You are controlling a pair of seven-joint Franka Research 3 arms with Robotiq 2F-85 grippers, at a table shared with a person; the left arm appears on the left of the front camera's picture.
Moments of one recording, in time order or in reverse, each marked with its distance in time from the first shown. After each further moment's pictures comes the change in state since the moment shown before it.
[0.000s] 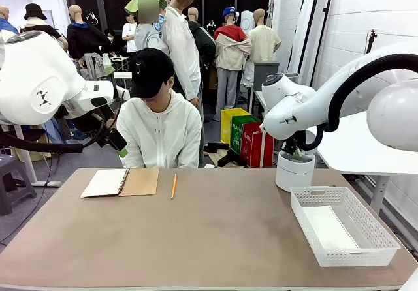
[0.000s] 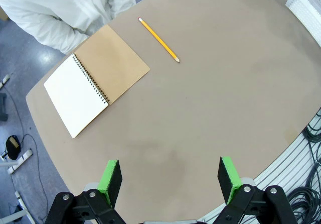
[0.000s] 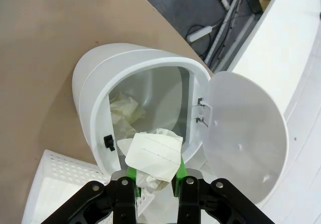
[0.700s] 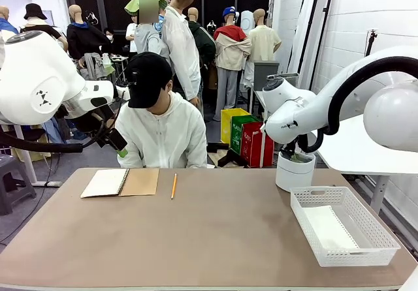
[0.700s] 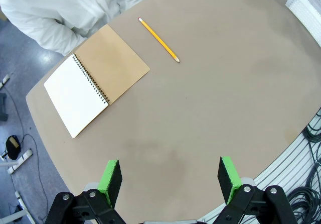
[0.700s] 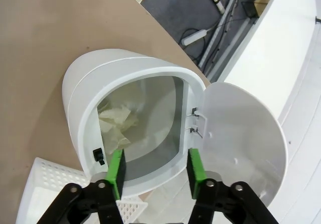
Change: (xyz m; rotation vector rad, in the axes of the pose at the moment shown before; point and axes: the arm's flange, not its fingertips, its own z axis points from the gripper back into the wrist) left arm 0.000 0.000 0.000 0.000 0.000 0.000; right arm 0.003 -0.002 -0.012 -0.028 -0.014 0.016
